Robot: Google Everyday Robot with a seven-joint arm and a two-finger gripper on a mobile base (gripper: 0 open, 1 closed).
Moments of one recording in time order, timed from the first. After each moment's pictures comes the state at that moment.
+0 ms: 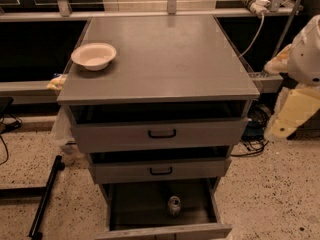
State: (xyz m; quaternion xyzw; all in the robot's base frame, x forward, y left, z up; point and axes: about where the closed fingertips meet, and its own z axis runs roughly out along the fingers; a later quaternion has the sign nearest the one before) arm 0.437 -0.216 0.964 -0.60 0.78 -0.03 0.17
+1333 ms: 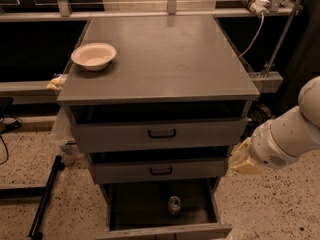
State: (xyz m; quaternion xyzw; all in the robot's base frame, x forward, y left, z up) arm 0.431 -0.207 0.756 -0.57 0.79 0.10 0.19
